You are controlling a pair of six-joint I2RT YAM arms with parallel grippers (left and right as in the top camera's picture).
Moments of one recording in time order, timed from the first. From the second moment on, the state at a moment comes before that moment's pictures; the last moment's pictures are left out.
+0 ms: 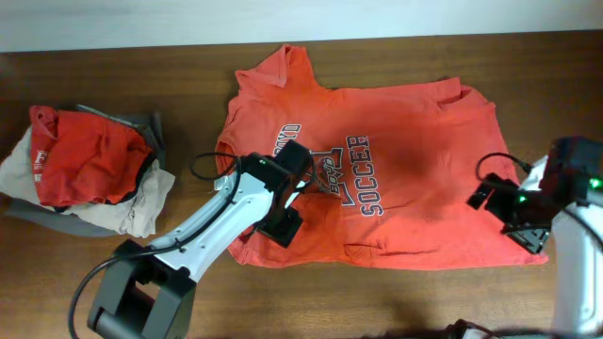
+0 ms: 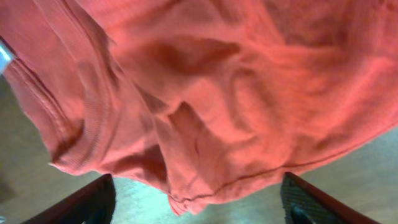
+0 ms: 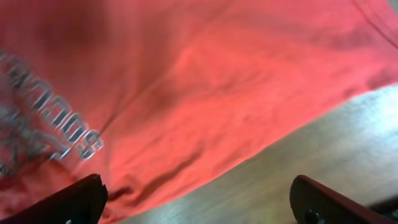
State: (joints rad) left arm -0.61 1.75 1.24 -1.09 -0.09 -0.05; right arm -0.46 1.33 1.10 -1.19 -0.18 0.29
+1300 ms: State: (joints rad) left arm -0.31 1.43 1.29 -0.75 -0.01 -0.05; right arm -0.38 1.10 1.10 -1.03 -0.68 0.00
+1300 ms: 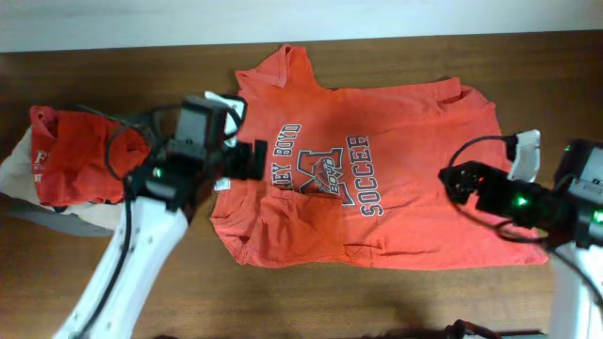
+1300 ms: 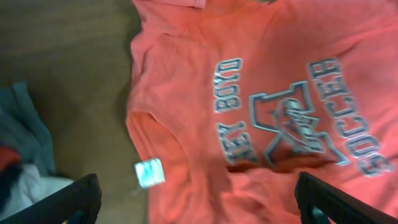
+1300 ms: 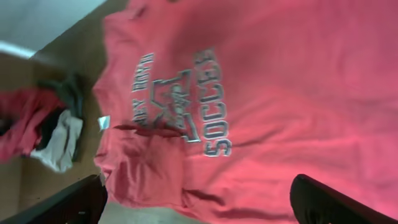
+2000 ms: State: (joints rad) left arm -0.31 2.21 1.97 -0.58 0.03 0.41; right arm -0.29 1.04 1.10 -1.11 -0.63 0.00
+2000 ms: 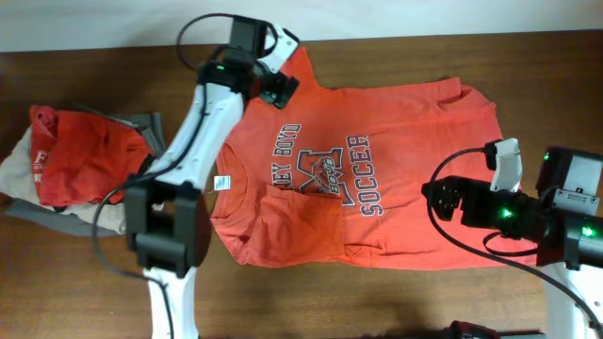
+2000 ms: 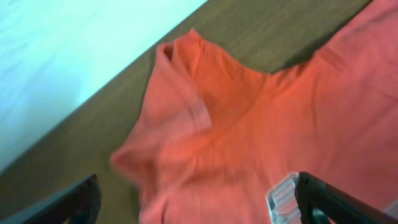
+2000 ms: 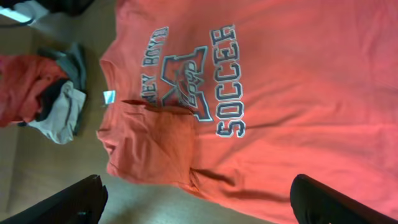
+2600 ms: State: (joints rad) left arm -0.35 2.48 1.97 -0.20 -0.10 0.56; right arm -0.29 1.04 1.10 -1.20 -0.51 0.00
